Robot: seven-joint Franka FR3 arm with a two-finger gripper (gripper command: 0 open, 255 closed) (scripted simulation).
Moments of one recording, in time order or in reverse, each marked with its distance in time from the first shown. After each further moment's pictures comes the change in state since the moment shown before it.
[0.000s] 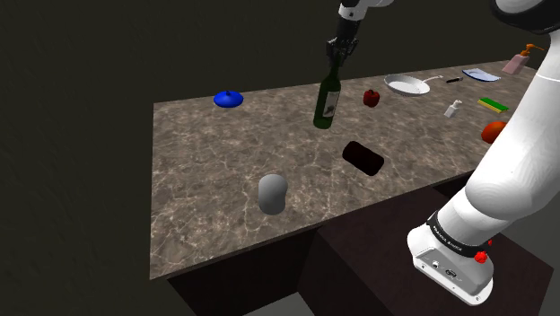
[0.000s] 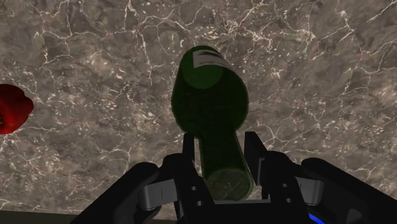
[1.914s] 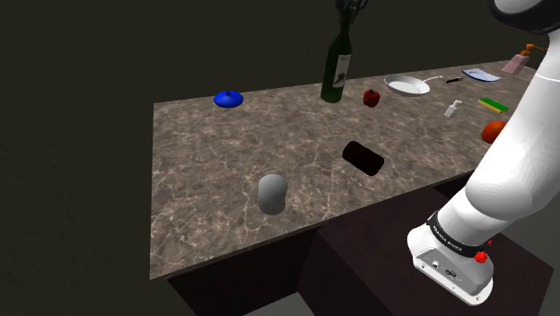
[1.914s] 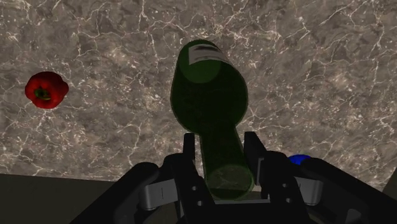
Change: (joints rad) arm 0.002 0.004 0.001 0.396 -0.004 -0.392 0.022
